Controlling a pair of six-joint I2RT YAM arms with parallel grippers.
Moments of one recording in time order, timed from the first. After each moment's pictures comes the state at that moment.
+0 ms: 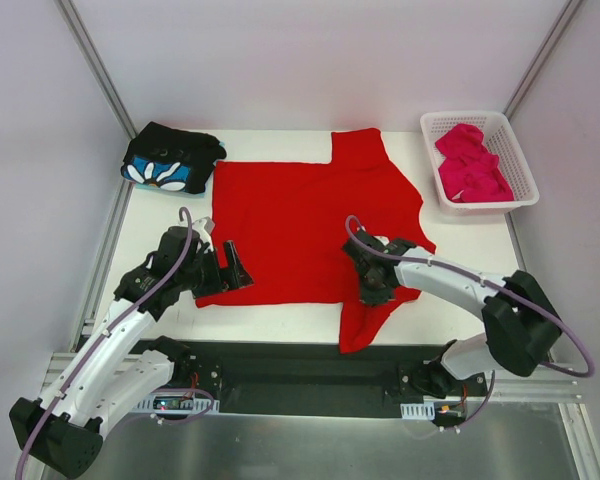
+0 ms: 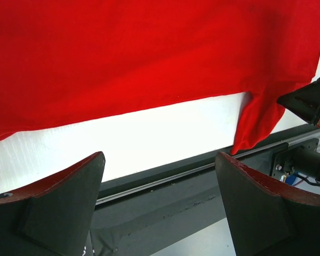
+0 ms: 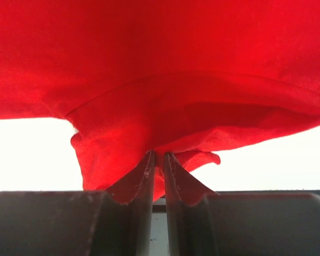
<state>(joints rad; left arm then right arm) -0.40 0.76 0.70 -0.78 0.24 -0.64 0.78 1.42 0.88 -0.85 0.17 0.72</state>
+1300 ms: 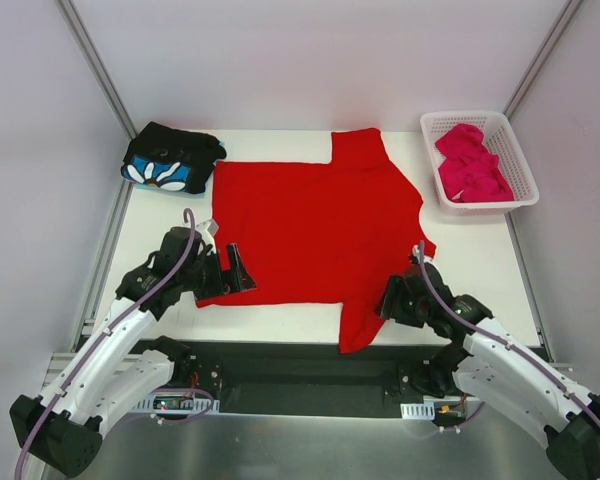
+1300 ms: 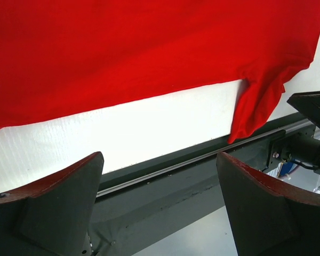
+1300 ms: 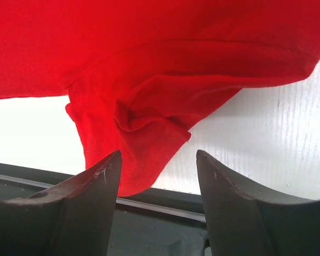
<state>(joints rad) -0.41 0.77 0.70 -0.79 0.28 -0.64 0.64 0.71 0.43 -0.68 0.07 0.78</state>
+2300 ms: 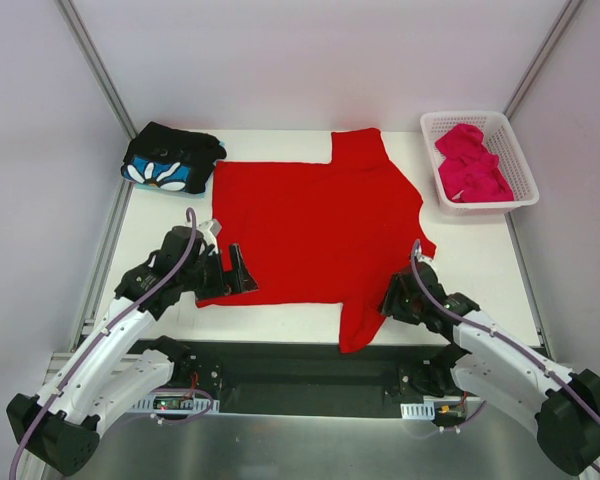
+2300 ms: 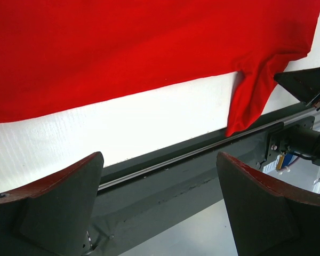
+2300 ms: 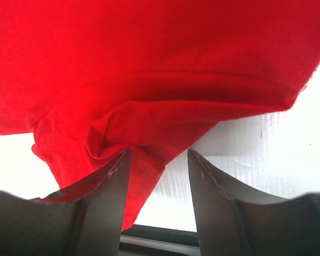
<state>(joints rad) -0.44 0.77 0.73 -0.81 0.28 -0.64 0.58 0.82 0.34 -0.51 0.11 0.76</state>
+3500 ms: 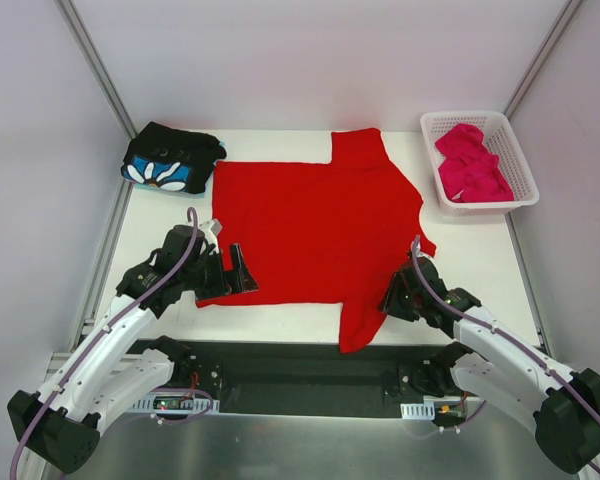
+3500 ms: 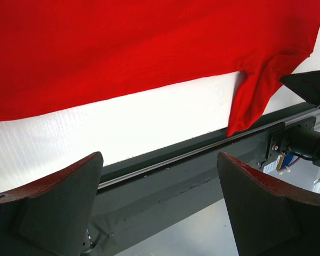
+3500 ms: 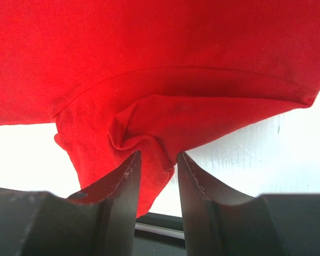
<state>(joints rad) -0.44 0.79 0.73 -0.82 0.28 -0.64 0.57 0.85 0.40 -0.54 0.05 0.77</state>
